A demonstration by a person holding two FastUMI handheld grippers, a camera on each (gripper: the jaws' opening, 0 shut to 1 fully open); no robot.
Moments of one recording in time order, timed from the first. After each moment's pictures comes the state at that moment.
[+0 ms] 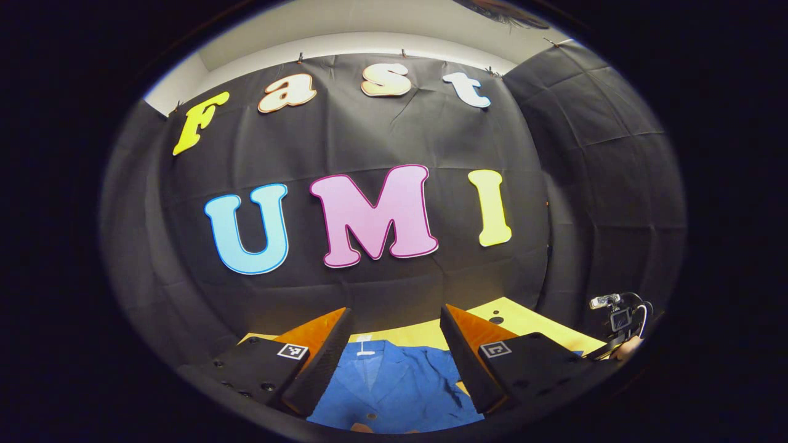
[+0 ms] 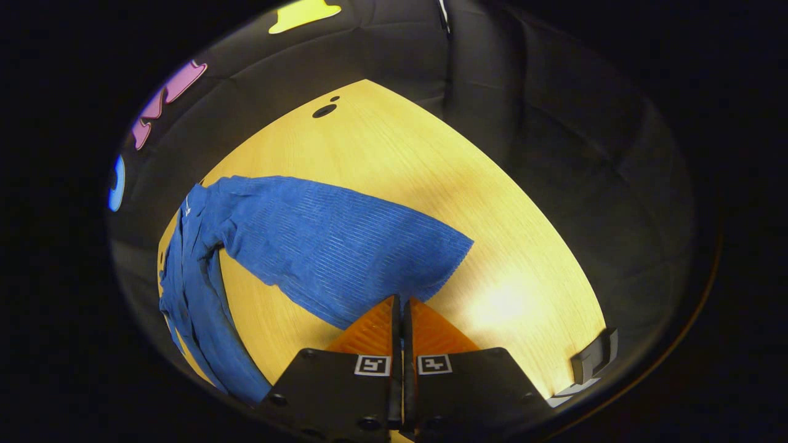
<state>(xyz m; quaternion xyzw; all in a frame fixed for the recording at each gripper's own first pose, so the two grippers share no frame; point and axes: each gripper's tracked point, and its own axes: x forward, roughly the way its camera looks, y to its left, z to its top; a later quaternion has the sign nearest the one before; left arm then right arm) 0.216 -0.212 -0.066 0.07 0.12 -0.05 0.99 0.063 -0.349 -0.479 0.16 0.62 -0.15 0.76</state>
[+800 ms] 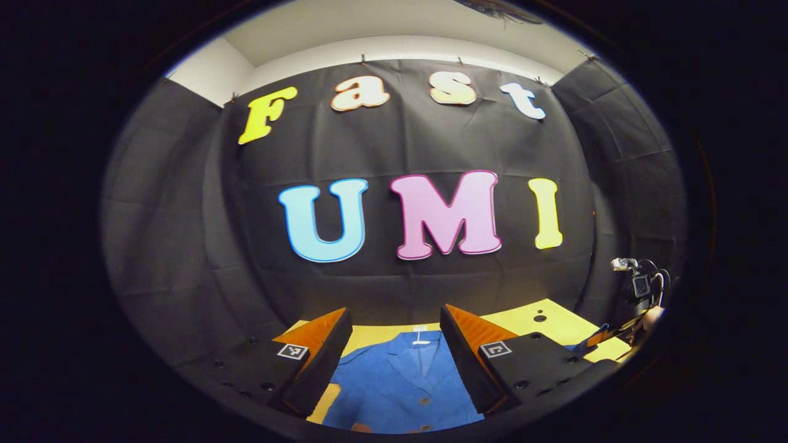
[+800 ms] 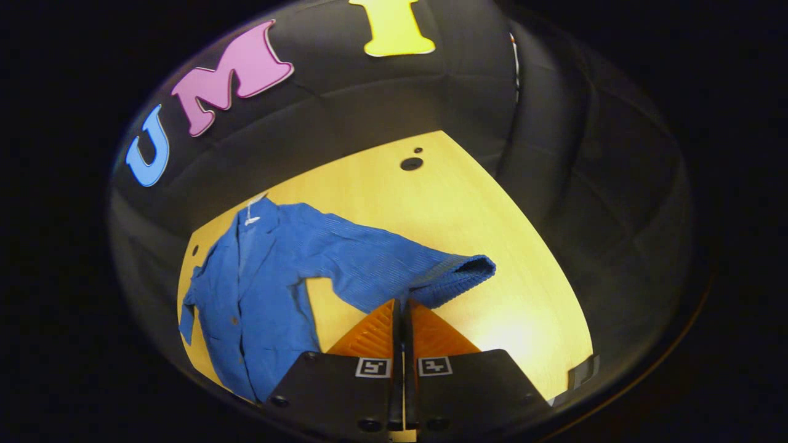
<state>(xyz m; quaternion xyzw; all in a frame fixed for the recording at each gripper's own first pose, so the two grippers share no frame) 0.147 -0.065 -0.063 0.02 0.11 0.08 0.99 0.172 -0.248 -0.379 0.12 0.54 -0.05 0.83</state>
